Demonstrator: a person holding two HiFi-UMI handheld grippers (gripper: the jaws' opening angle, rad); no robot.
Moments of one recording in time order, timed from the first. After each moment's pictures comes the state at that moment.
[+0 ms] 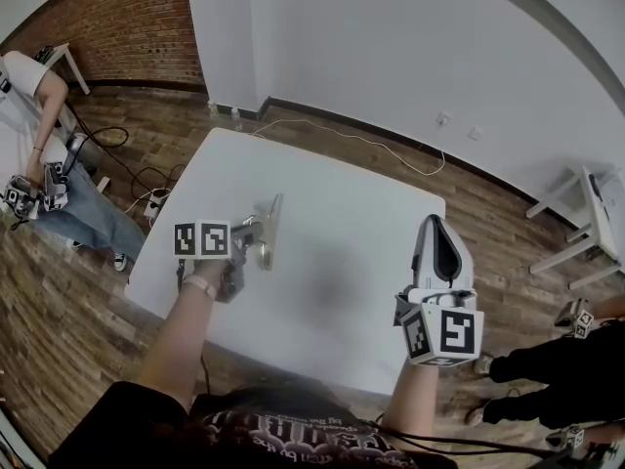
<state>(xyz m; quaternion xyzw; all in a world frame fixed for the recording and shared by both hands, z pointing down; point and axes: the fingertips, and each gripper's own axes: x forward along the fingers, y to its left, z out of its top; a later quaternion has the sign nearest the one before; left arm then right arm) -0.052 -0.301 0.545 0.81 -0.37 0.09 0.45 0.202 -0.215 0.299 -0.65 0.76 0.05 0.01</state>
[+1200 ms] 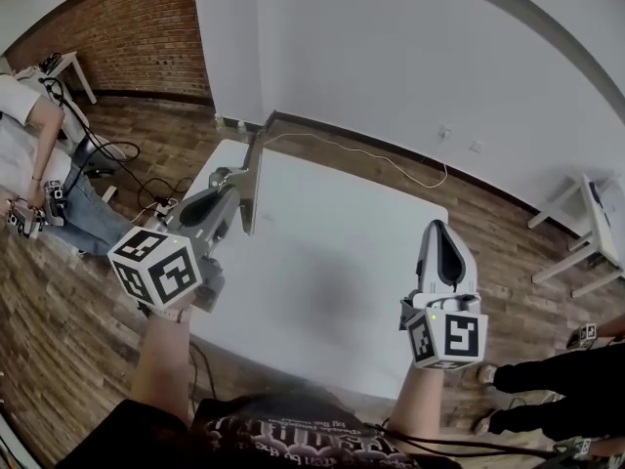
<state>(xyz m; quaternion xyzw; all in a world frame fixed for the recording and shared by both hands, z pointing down) -0.106 -0.265 0.313 0.88 -0.45 -0.03 0.15 0.183 -0.200 0.288 -0.64 0.76 0.07 0.01</state>
